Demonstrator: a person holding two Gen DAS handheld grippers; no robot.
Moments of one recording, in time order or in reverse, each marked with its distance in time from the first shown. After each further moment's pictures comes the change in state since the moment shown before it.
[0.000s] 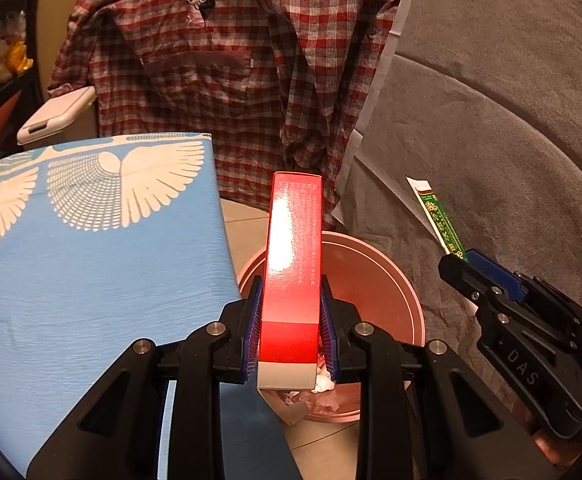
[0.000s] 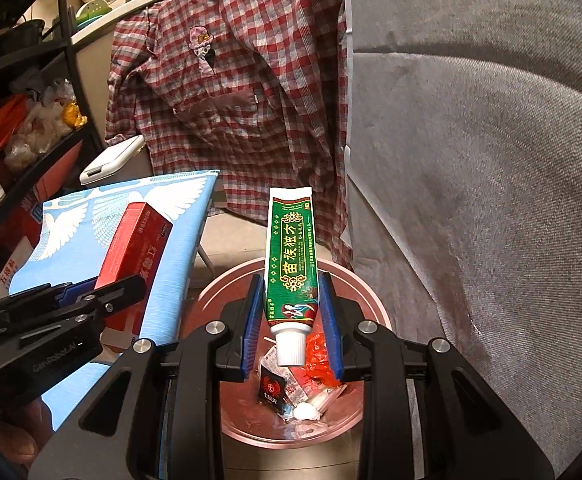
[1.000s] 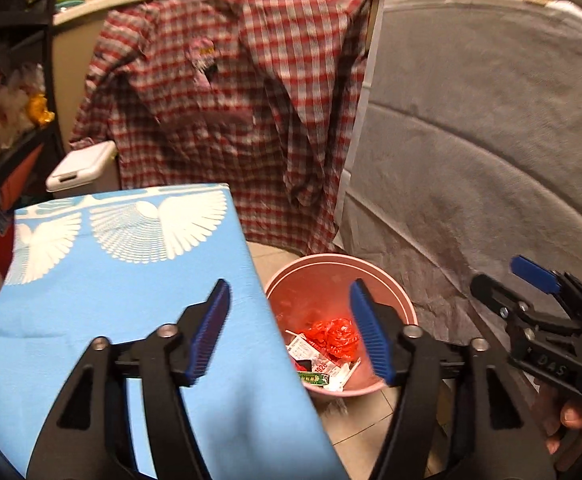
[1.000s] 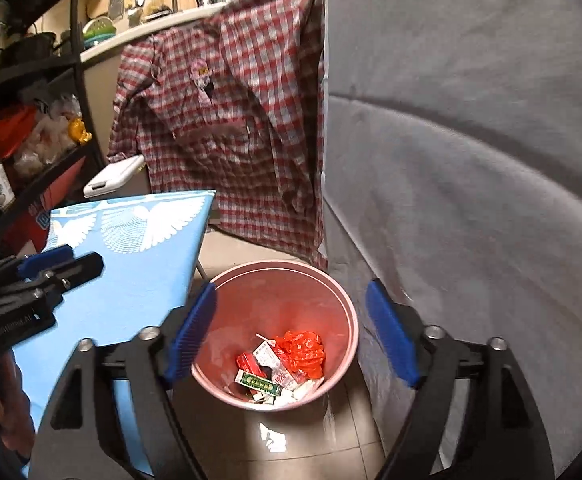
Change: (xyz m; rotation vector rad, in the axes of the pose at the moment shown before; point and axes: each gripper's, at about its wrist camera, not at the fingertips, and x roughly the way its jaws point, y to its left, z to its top) left arm -0.106 0.005 -0.023 0.087 -0.176 0.037; right arm -0.102 -0.001 -0.033 -0.019 -0.124 -0.059
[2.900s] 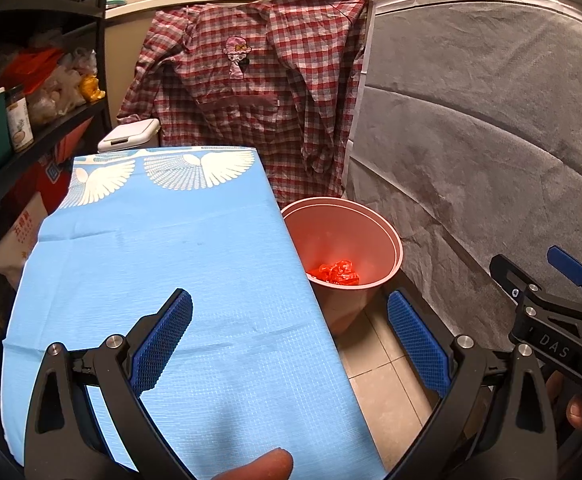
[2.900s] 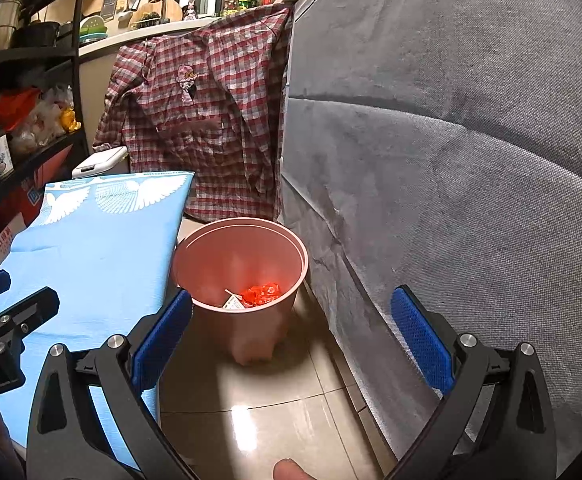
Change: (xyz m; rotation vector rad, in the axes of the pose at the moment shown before) left arm -0.102 -0.022 -0.113 -0.031 0.007 0.094; right arm -0.106 0.003 -0.086 -0.010 -0.031 -0.153
